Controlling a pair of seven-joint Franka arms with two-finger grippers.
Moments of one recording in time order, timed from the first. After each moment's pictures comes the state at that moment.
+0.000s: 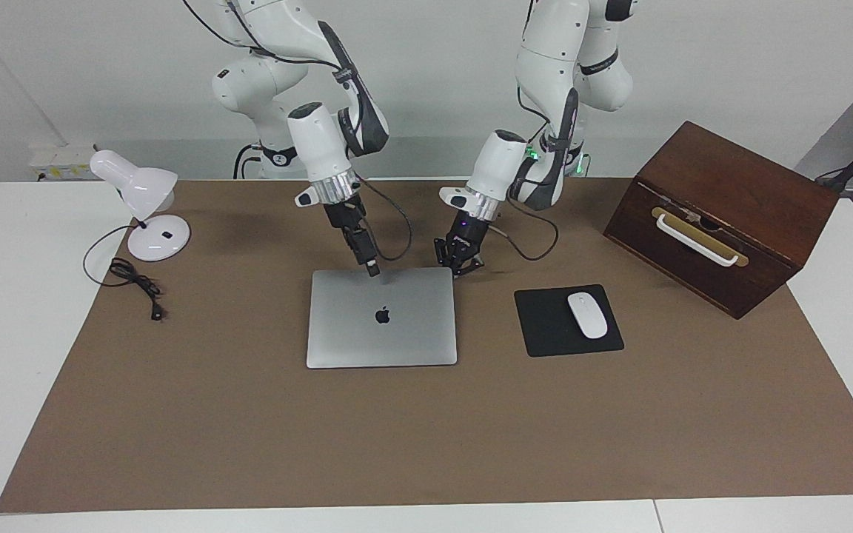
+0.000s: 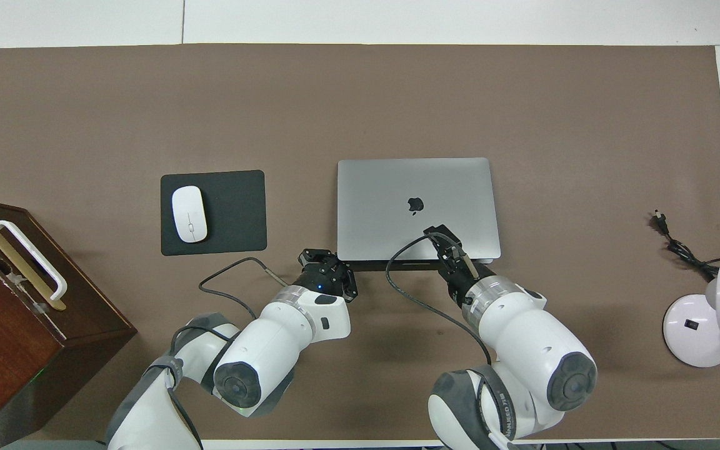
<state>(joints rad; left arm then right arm) -0.81 0.25 0.07 -2.52 -0.04 3.49 0.11 0.80 -0.02 -0.22 -2.61 0.49 3.22 1.19</state>
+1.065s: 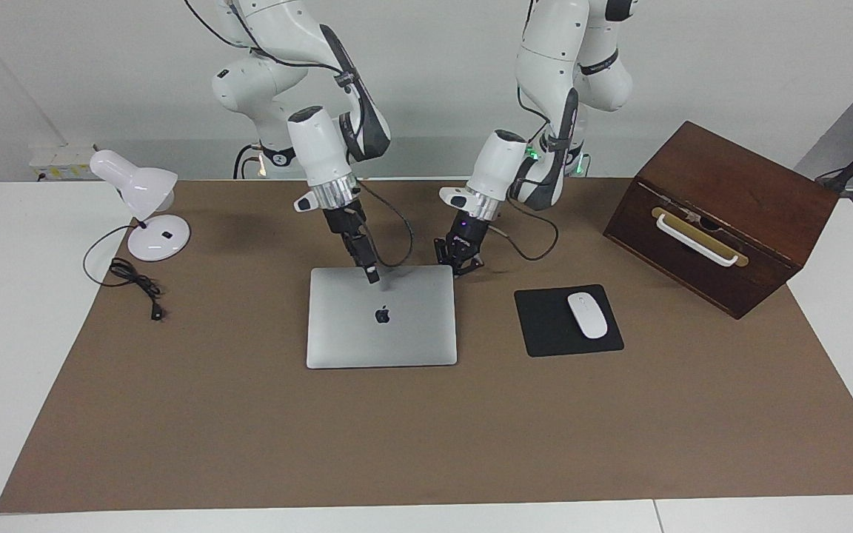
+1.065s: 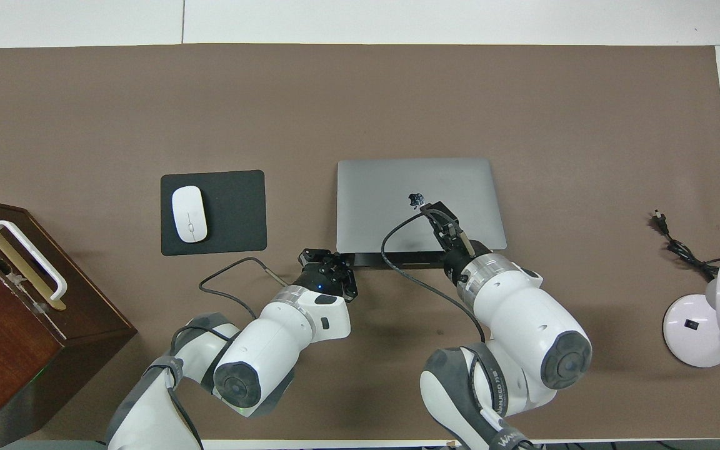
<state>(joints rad) -0.81 0.25 0.07 -2.52 -0.04 3.49 0.12 0.79 0.04 -0.24 -2.49 0.49 3.22 1.18</state>
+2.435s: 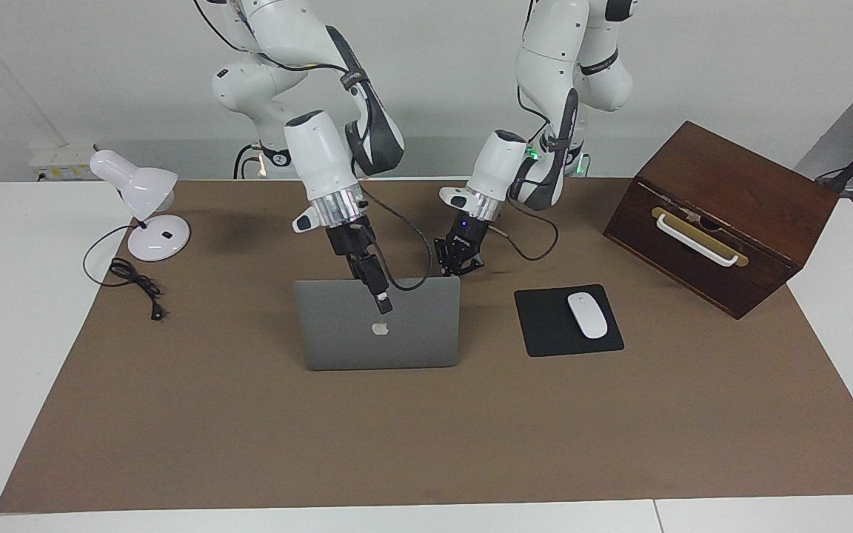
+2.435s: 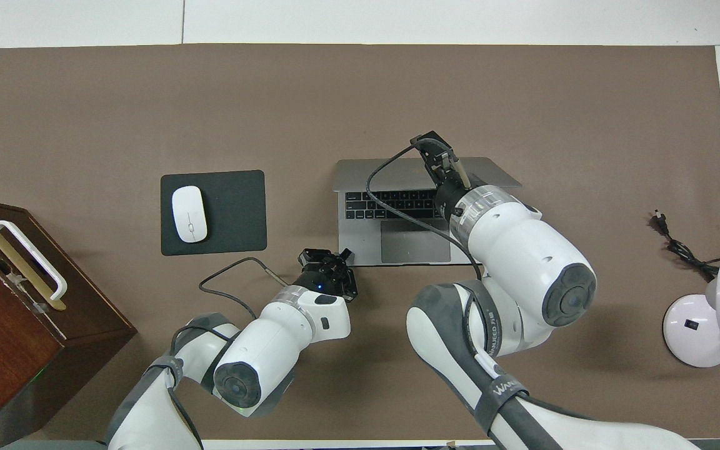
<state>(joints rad) -0.81 0.26 0.07 -2.52 -0.04 3.49 0.12 0.76 0.21 -0.32 -2.06 0.49 3.00 1.09</state>
